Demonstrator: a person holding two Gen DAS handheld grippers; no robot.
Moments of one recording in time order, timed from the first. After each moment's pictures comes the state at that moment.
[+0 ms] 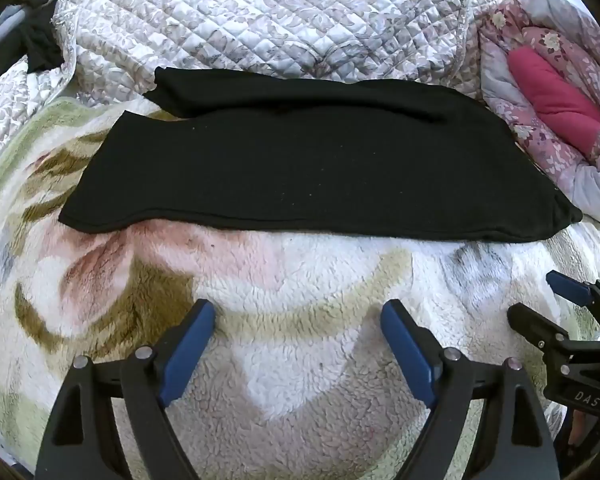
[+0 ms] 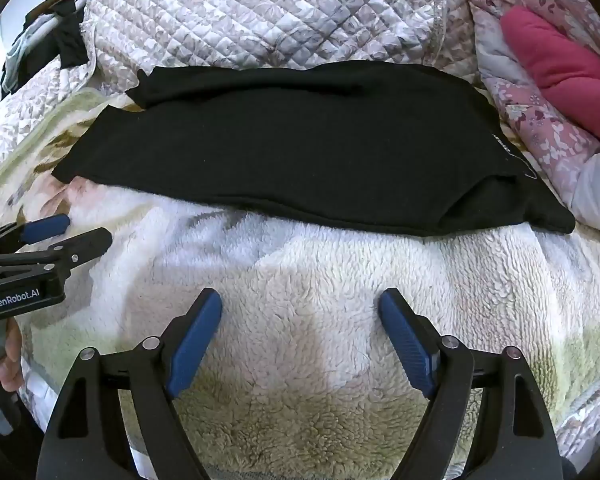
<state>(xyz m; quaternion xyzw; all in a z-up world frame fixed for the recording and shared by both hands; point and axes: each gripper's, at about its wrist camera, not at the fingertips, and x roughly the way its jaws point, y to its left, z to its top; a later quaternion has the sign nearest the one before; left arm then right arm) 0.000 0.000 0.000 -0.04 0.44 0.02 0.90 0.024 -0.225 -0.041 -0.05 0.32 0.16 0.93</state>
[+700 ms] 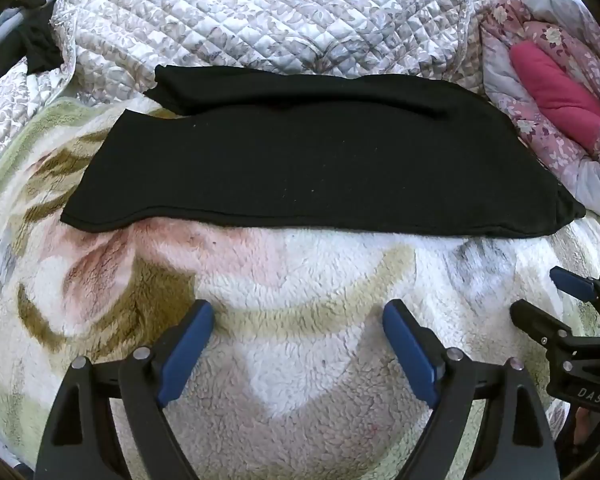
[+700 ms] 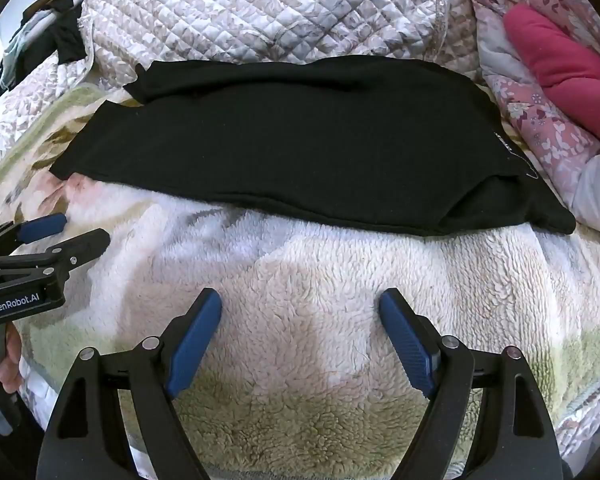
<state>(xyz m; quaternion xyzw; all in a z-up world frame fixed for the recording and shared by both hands) -0.002 0.004 -0.007 -0.03 0.44 0.02 0.90 0.025 -0.222 -0.038 -0.05 0.34 0.16 0.93</state>
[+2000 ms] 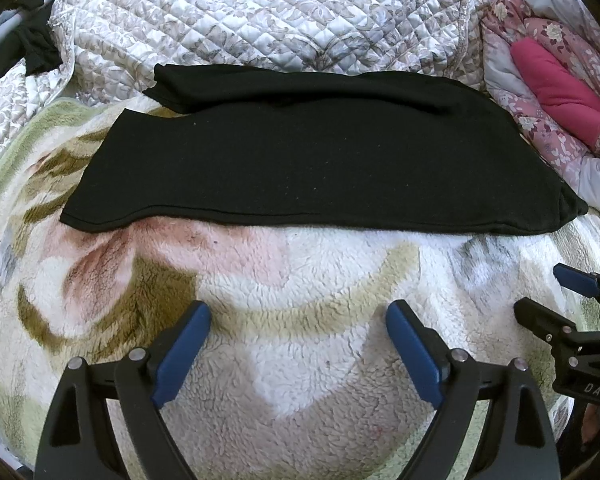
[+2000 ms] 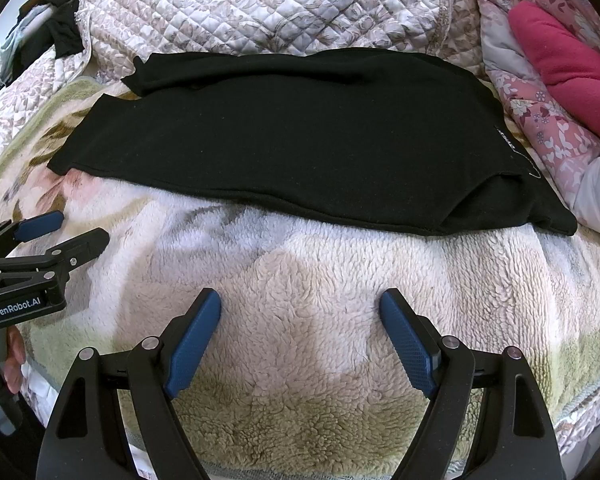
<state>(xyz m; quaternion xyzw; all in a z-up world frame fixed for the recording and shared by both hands) 0.001 0.003 -0.007 -0.03 0.45 0.02 0.89 0.030 -0.224 -0.040 -0.06 0.35 0.16 0.92</state>
